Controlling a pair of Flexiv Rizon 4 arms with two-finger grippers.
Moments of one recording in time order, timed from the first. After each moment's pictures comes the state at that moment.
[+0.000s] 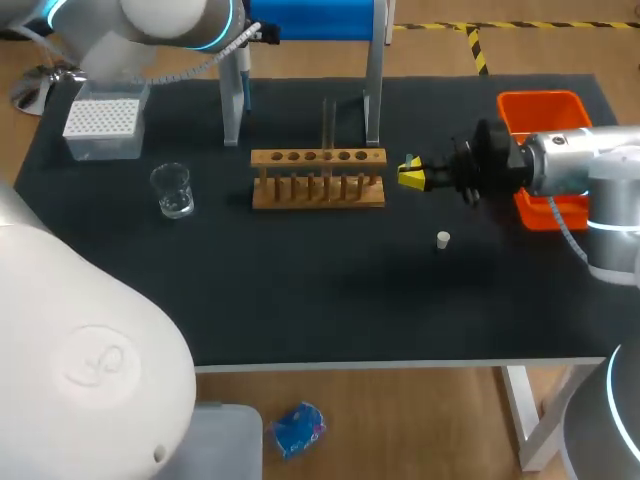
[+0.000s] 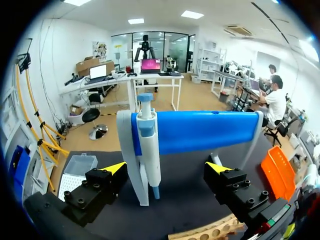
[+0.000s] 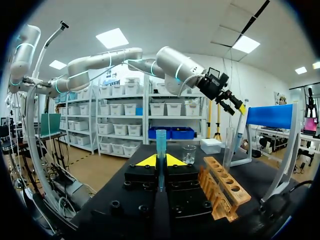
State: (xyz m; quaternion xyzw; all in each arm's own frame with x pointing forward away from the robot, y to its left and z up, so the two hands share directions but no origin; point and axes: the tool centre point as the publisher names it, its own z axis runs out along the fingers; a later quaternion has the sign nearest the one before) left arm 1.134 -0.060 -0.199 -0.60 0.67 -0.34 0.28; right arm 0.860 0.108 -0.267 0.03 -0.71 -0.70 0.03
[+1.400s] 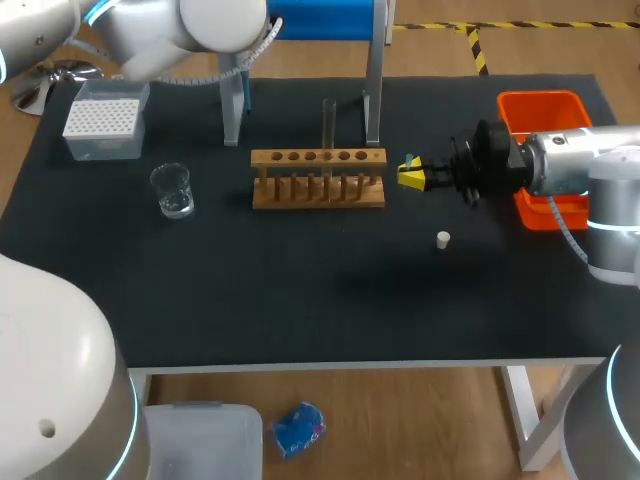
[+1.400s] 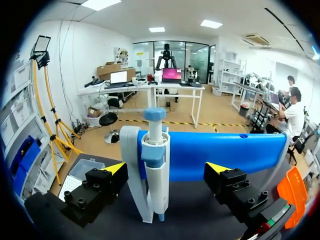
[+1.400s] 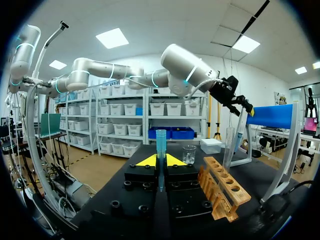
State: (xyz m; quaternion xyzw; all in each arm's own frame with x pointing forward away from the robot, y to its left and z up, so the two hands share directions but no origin) left arm 1.178 -0.054 -0.205 -0.64 0.61 -0.33 0.34; right arm 0.860 0.108 -0.267 0.03 -0.71 -0.70 0.03
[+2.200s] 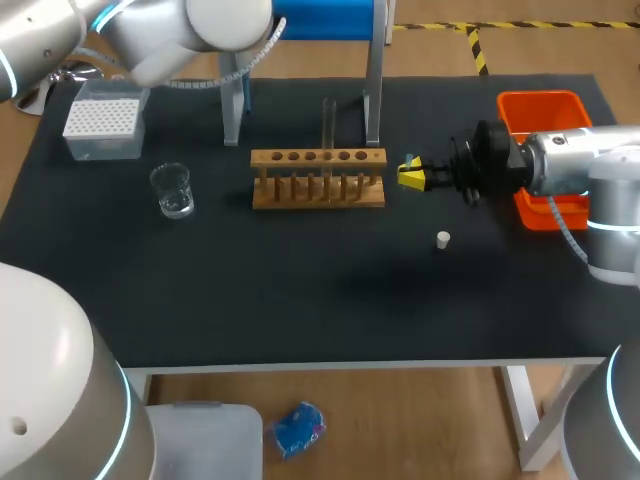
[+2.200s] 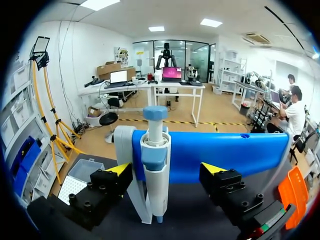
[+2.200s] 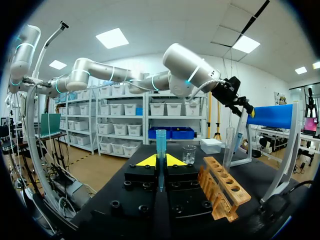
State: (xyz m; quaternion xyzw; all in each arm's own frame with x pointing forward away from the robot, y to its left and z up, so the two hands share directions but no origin) left arm 1.183 -0.057 -0.209 -0.64 0.61 -0.32 0.34; right arm 0.860 0.108 -0.267 0.03 -0.71 -0.70 0.03
